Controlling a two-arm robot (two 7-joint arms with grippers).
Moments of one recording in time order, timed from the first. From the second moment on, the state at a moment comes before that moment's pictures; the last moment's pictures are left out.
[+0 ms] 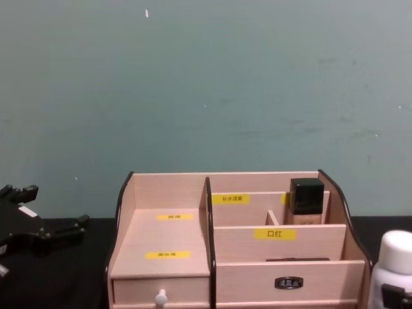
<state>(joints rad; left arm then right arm) -0.20 0.60 0.45 -1.41 -0.25 -0.12 0.03 -0.17 0.69 -0.27 -1.87 0.47 0.15 0.20</state>
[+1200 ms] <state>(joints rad) -0.20 0.60 0.45 -1.41 -0.25 -0.12 0.03 -0.06 0.58 -0.30 -1.73 0.40 0.17 0.29</state>
